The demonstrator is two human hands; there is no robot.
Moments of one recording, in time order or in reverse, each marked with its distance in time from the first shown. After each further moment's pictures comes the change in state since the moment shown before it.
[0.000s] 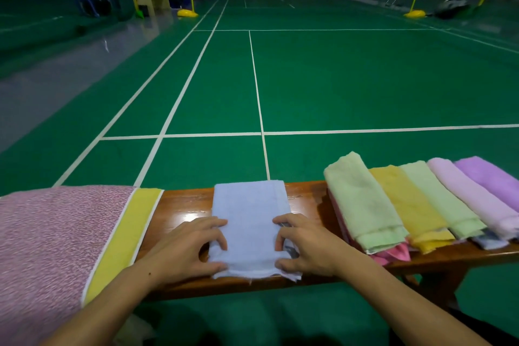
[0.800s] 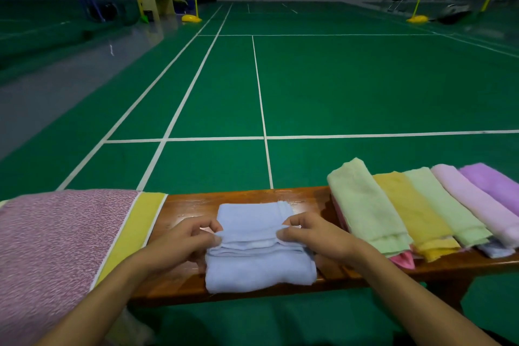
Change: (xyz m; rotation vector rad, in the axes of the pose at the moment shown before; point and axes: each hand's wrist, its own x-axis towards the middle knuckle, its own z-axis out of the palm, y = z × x) left_hand -0.003 0.017 -0.032 -1.019 -0.025 -0.284; right_hand 0.005 -0.008 -0.025 0.844 -0.005 0.179
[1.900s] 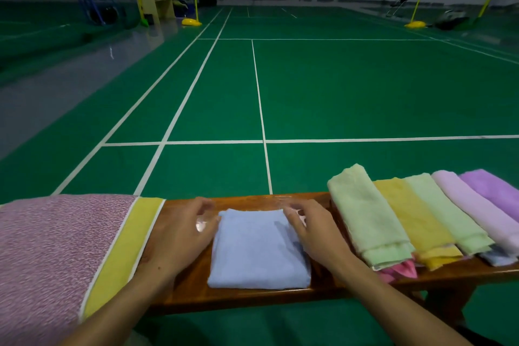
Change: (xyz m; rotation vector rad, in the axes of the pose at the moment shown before) left_hand 0.038 -0.021 0.002 0.562 0.620 0.258; right_hand 0.026 0.014 0.004 -0.546 0.618 -0.097
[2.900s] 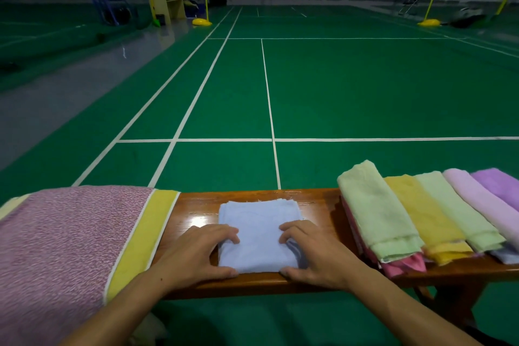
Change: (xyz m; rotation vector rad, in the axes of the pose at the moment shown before) left_hand -0.039 -0.014 -0.013 0.289 -0.474 0.263; right_hand -0.037 0.007 0.005 -0.262 -0.410 -0.454
